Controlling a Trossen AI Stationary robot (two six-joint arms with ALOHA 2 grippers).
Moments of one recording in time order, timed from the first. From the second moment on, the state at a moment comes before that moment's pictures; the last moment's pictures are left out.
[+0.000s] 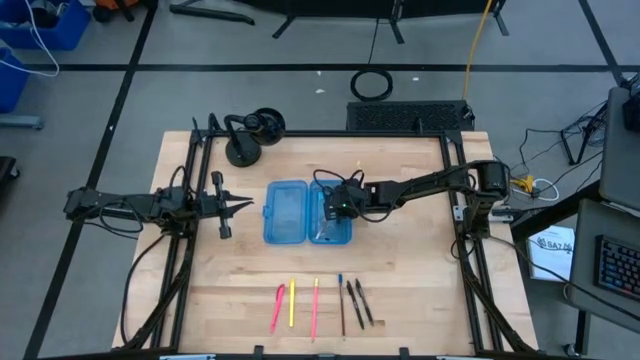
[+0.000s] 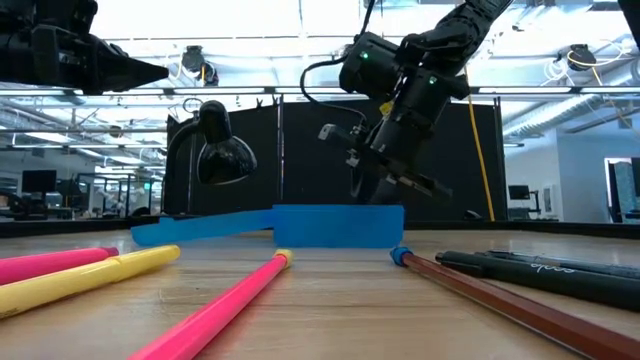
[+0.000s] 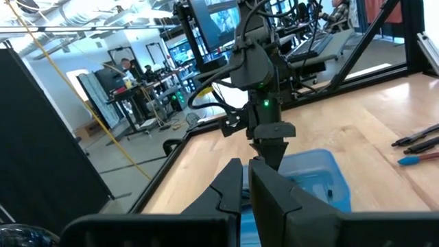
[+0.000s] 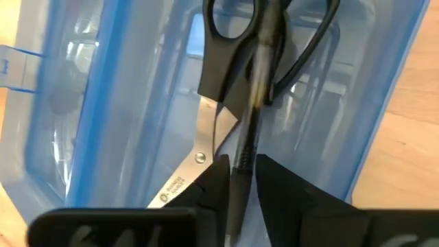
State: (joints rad) left arm -0.08 0.24 0.11 0.15 -0.24 0.36; right arm -0.09 1.83 1.04 -0.24 0.13 1.22
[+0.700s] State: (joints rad) left arm -0.08 0.24 0.11 0.16 -0.24 0.29; right arm 0.03 1.39 1.04 -0.26 0.19 0.77
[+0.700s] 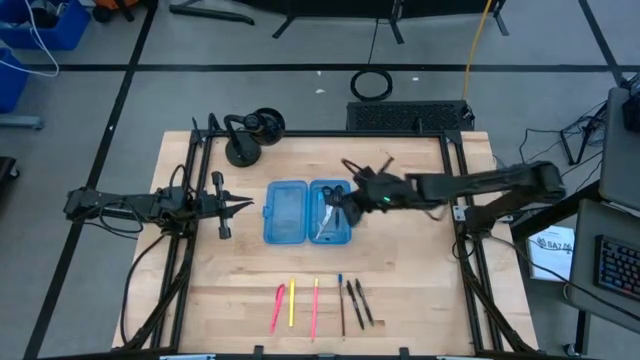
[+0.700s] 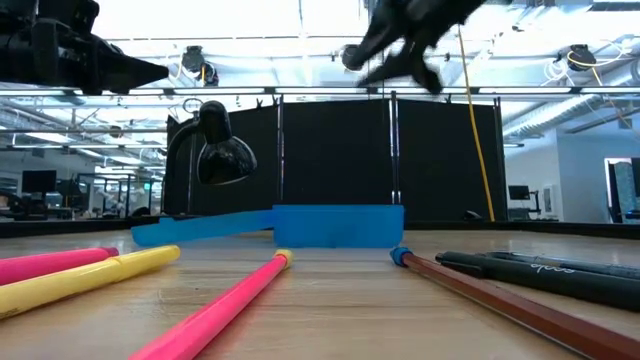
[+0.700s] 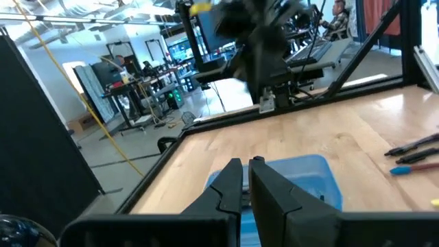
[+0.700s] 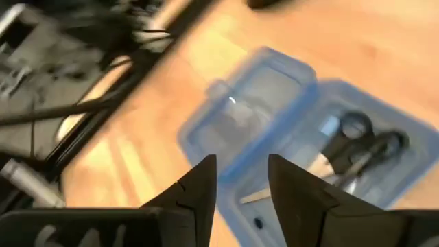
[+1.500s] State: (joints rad) left arm -0.08 0.24 0.11 0.13 -0.30 0.07; right arm 0.27 0.84 0.43 -0.02 0.53 0.24
